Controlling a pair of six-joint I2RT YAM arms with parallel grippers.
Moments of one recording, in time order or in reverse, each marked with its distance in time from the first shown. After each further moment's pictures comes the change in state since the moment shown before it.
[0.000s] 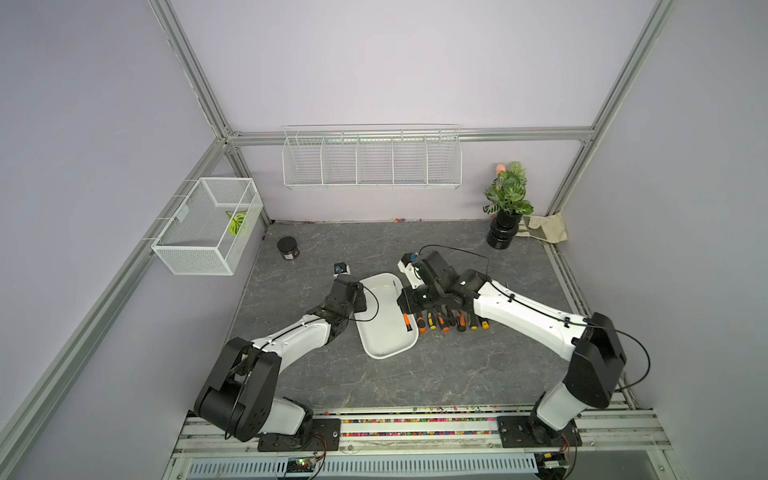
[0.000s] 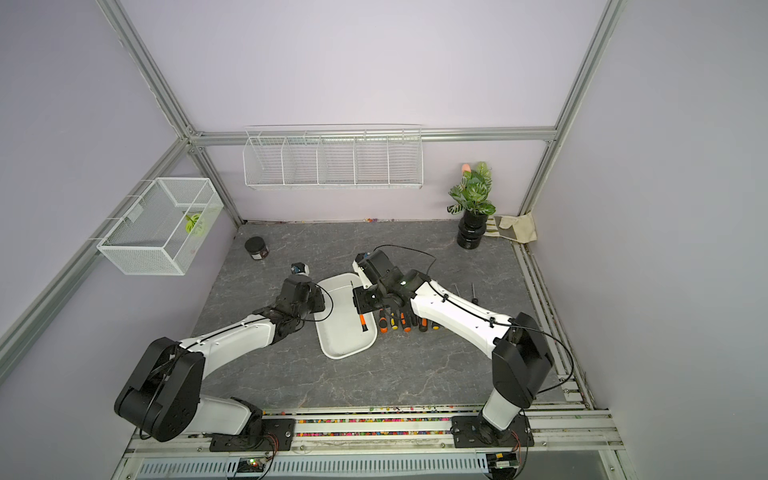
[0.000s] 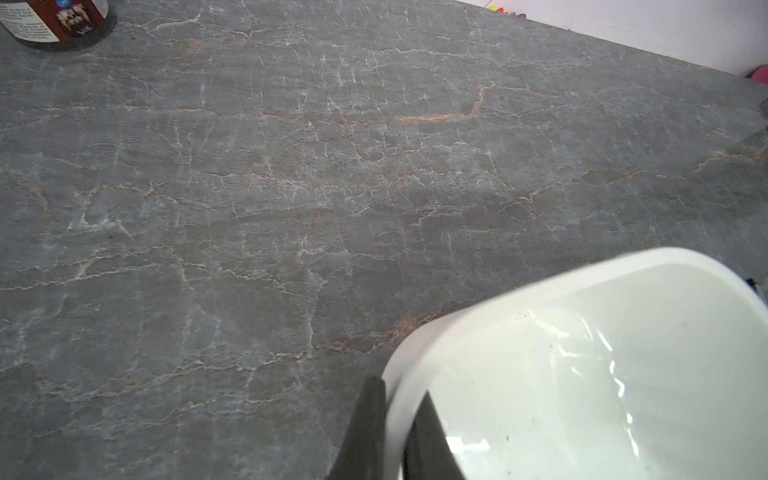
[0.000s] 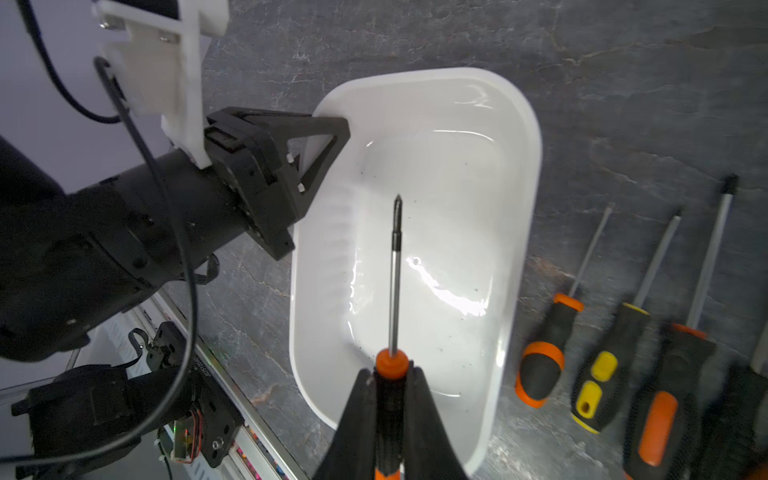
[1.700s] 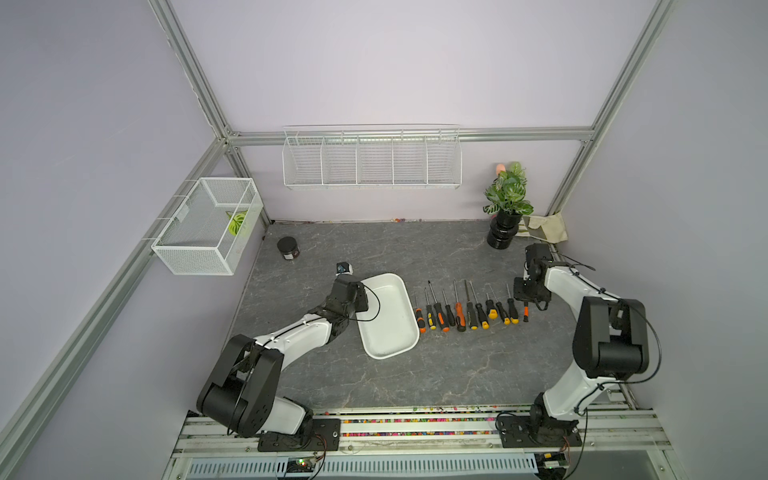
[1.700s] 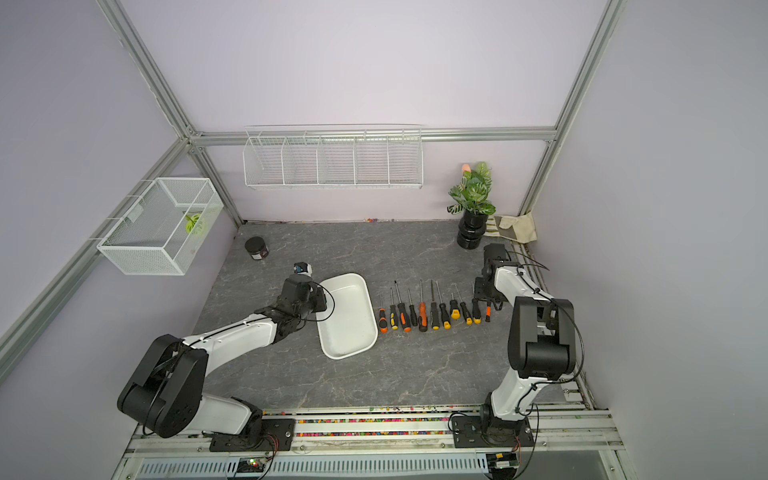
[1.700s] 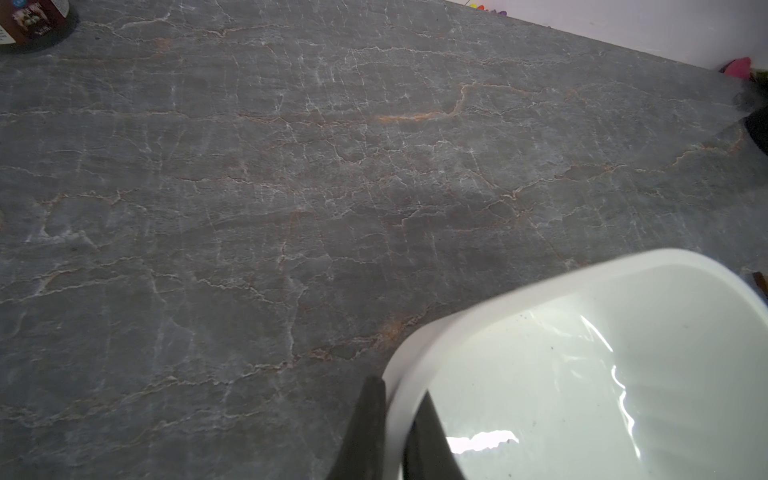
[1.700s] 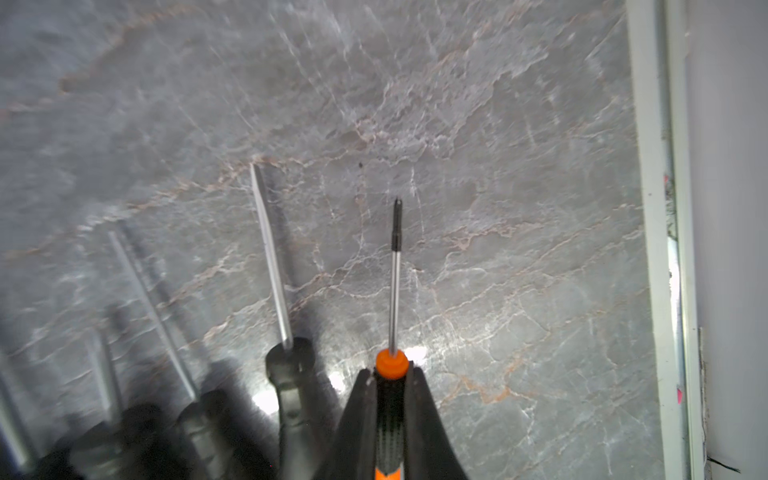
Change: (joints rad) left arm 0.001 0.020 0.000 0.040 0.040 0.018; right arm -0.881 0.122 -0.206 -0.054 0.335 -0.349
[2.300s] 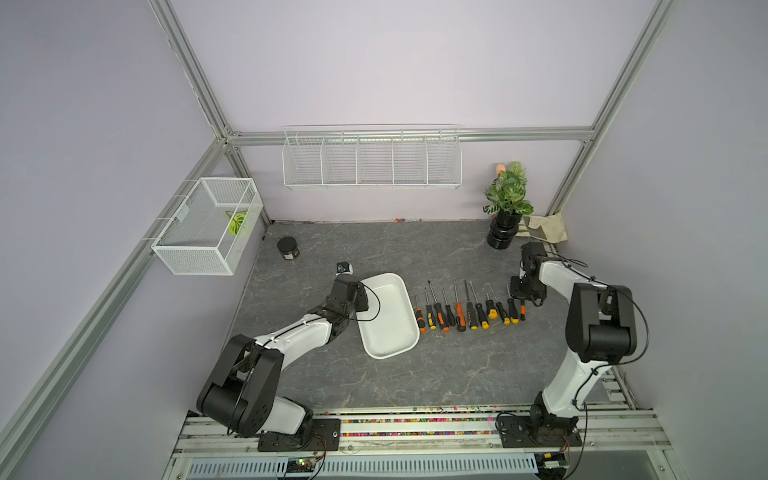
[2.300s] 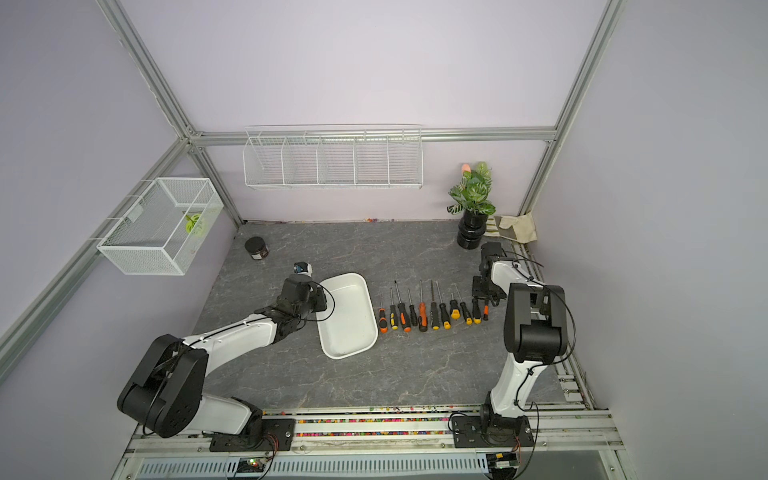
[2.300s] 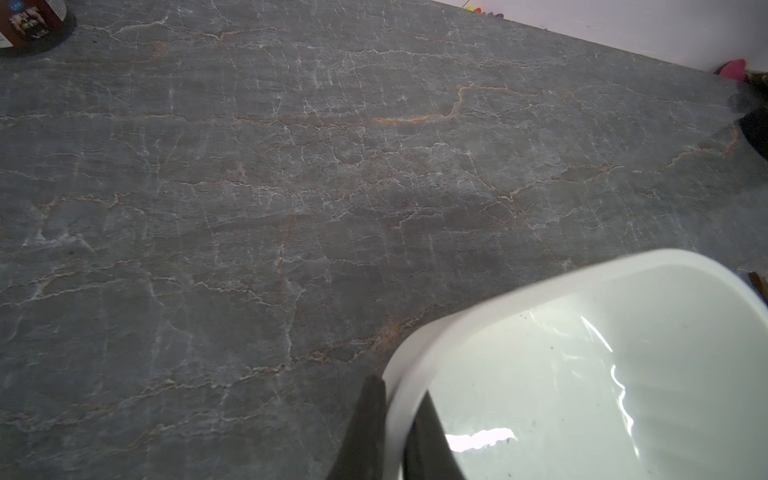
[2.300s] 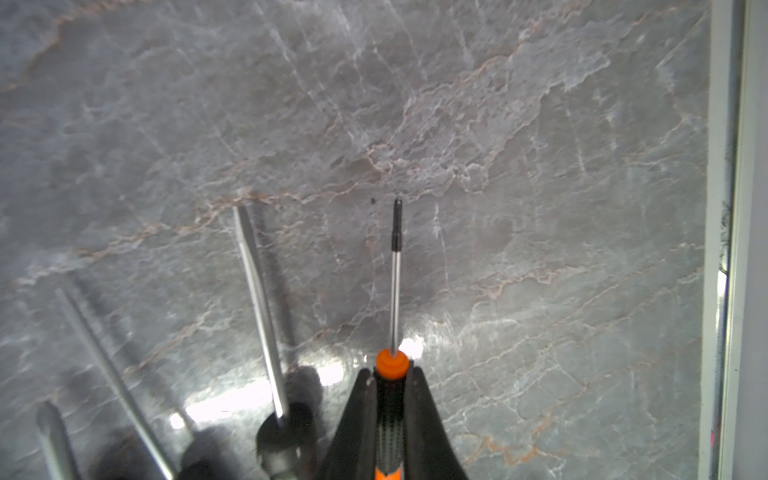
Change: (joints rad) left arm 0.000 0.000 0.000 0.004 0.003 0.001; right arm -0.004 0.127 0.086 -0.008 -0.013 -0.005
